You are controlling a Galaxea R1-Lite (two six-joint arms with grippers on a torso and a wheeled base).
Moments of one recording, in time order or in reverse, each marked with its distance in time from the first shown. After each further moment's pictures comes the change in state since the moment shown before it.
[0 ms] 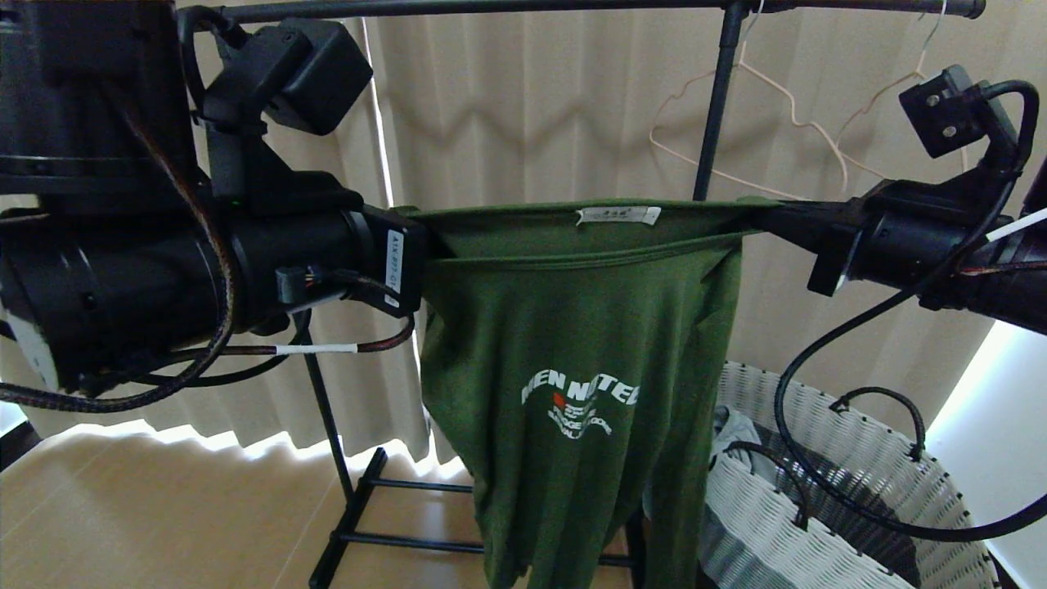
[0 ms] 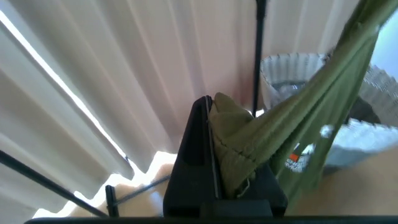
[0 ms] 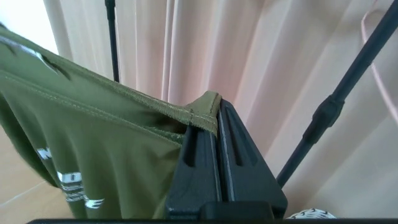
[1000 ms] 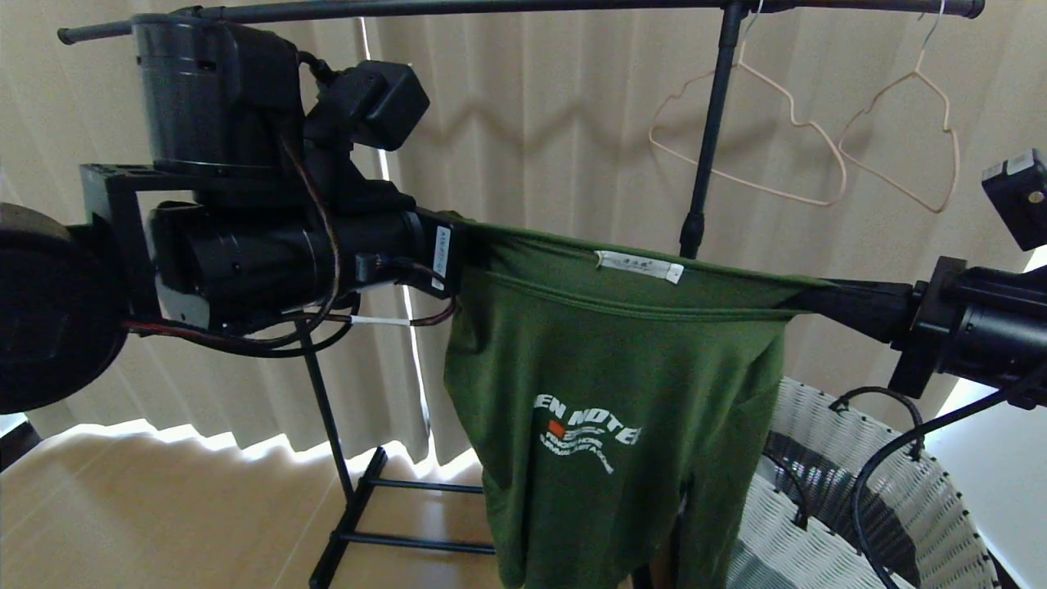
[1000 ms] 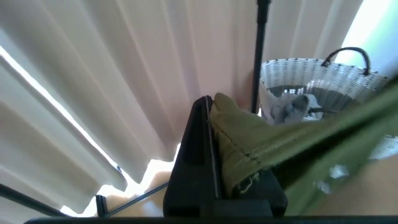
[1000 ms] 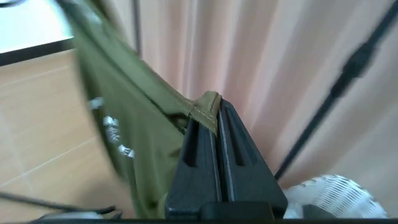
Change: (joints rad) left arm 0.066 0.149 -0.089 -0.041 -0.105 -0.003; right arm -0.056 -0.179 0.257 0.014 0.137 0.000
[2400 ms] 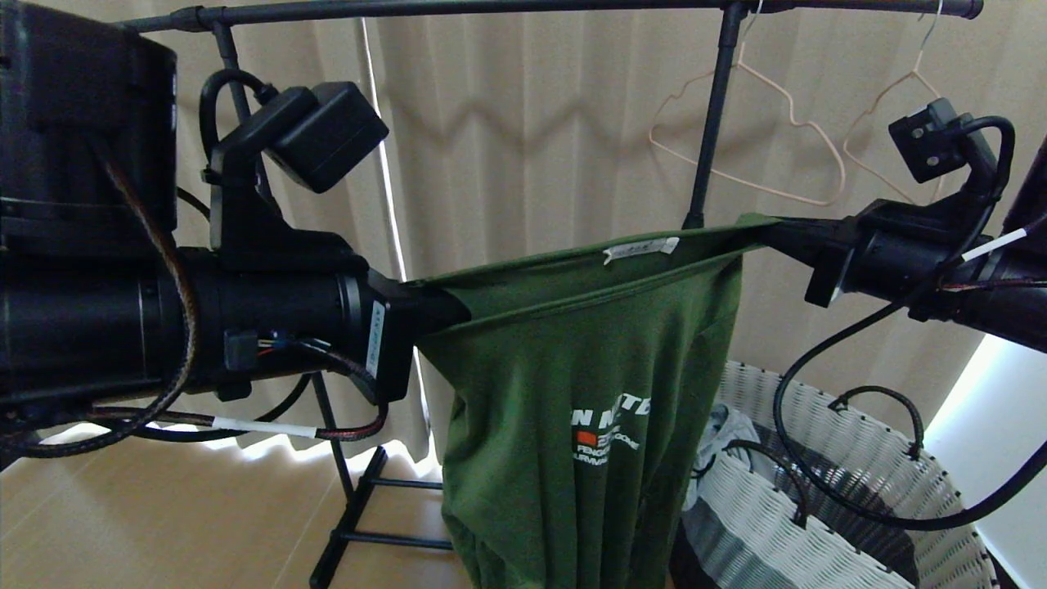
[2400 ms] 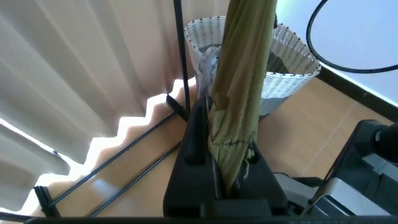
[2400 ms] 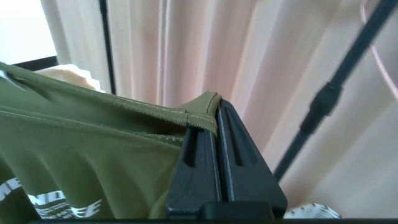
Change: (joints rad) left arm -0.071 -0.198 0.103 0.216 -0.217 -0.059; right arm -0.023 0.217 -0.206 -0.099 -0.083 0.008
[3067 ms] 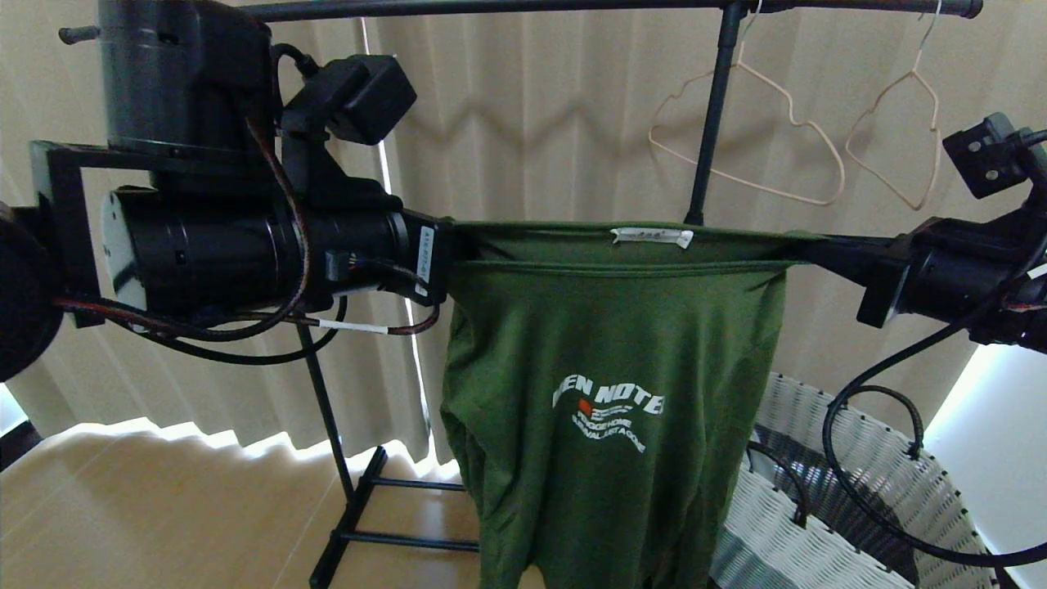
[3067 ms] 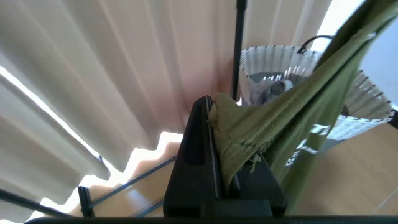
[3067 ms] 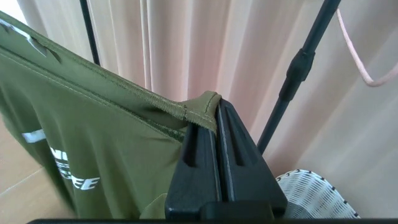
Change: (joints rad) left arm 0.080 0.155 -0.126 -0.089 0.135 0.019; right arm -0.062 -0.098 0.065 0.092 -0.006 -0.001
